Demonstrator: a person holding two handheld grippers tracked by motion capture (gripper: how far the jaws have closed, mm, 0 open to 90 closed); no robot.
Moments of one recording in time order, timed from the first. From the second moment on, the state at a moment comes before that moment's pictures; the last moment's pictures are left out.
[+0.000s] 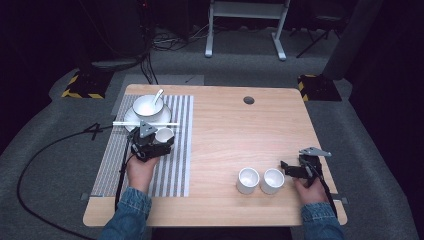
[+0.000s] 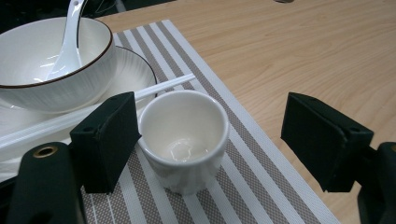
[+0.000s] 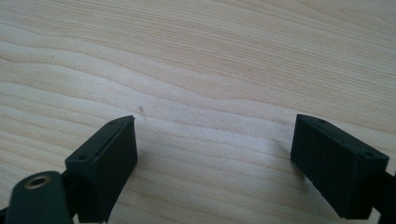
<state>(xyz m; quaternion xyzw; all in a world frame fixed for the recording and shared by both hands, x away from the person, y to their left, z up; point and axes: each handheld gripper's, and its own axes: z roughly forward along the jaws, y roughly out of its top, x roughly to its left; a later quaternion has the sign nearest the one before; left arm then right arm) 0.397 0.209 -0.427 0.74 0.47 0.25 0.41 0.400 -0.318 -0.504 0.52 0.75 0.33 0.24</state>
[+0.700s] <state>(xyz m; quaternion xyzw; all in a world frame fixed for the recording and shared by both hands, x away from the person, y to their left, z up) 0.335 0.222 -0.408 0.76 0.46 0.21 0.42 0.401 -0.318 -0.504 0.52 0.75 0.33 0.24</state>
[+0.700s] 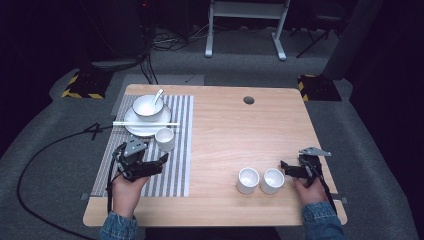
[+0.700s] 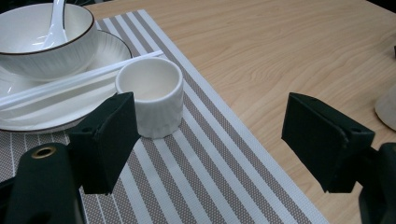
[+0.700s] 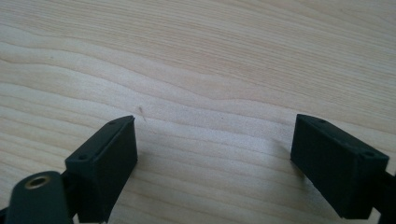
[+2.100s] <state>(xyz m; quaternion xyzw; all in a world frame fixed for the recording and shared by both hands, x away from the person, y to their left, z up) 0.313 0.251 -0.450 0.78 0.51 0.17 0.31 0.401 -0.318 -0.504 0.52 0.75 0.33 0.23</state>
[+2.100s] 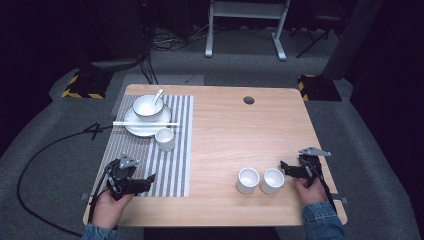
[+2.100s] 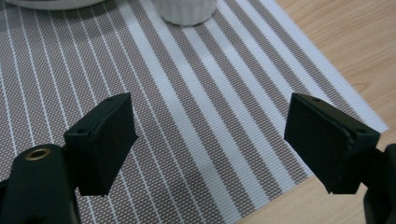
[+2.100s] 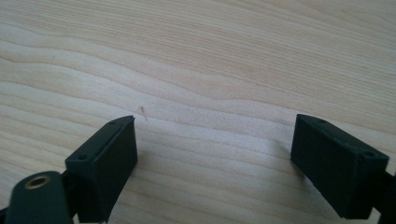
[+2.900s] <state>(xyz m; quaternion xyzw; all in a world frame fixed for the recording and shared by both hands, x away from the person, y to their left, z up) 0.284 0.278 -0.493 0.79 0.49 0.21 0.29 0.400 -0.318 -0.504 0.52 0.75 0.33 0.23</state>
